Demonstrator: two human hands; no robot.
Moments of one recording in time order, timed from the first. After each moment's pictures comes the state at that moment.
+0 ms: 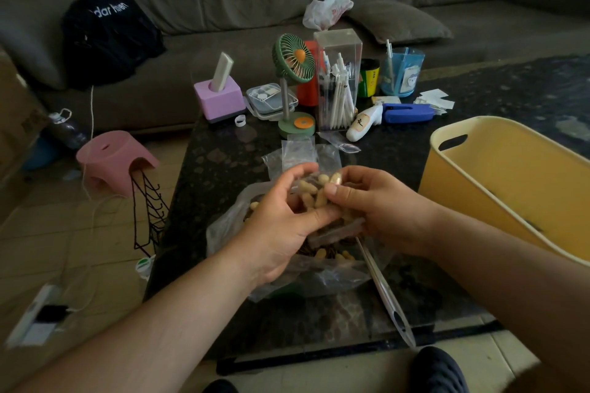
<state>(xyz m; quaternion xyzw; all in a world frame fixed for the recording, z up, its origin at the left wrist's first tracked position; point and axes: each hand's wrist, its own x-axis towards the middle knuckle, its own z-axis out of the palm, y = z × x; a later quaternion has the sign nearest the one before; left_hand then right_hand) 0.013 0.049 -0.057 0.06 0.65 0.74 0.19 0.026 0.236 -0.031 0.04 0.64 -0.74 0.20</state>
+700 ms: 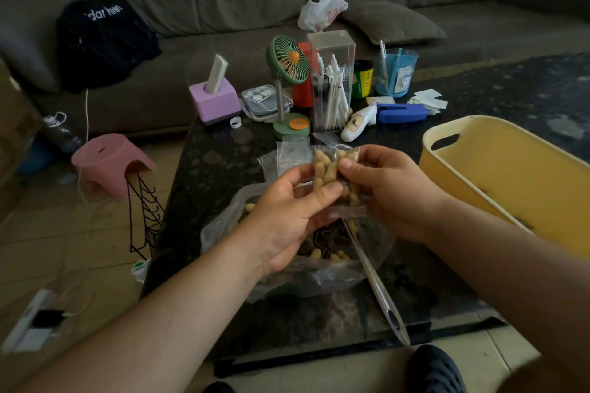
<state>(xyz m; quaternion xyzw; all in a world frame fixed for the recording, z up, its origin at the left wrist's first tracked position) 0.007 0.068 -0.041 0.04 0.58 0.78 0.24 0.027 0.245 -0.013 0.09 0.63 -0.77 0.09</state>
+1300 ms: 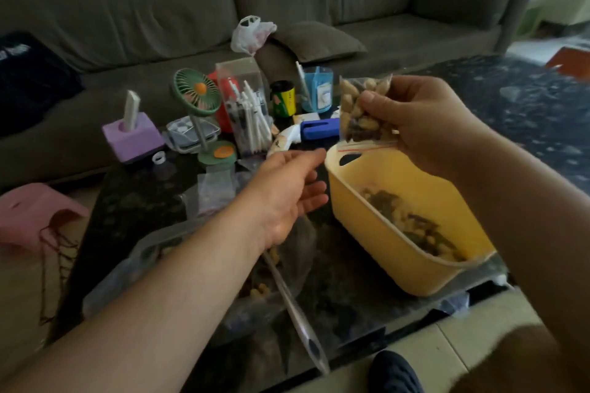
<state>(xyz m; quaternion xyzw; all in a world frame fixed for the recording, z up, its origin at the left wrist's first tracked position) -0.010 0.204 0.012 0.00 0.64 0.72 0.27 0.046 0.388 0.063 0.09 0.73 -0.66 -0.13</state>
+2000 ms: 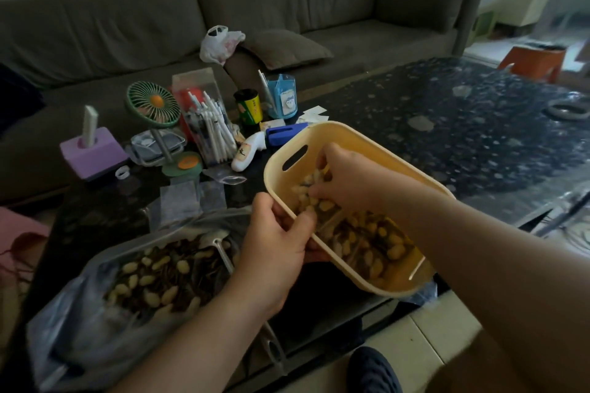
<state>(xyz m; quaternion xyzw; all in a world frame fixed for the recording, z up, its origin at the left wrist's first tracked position) 0.062 0.226 -0.040 0.10 0.70 0.69 0.14 0.041 0.402 0.009 0.13 0.95 -0.27 0.04</state>
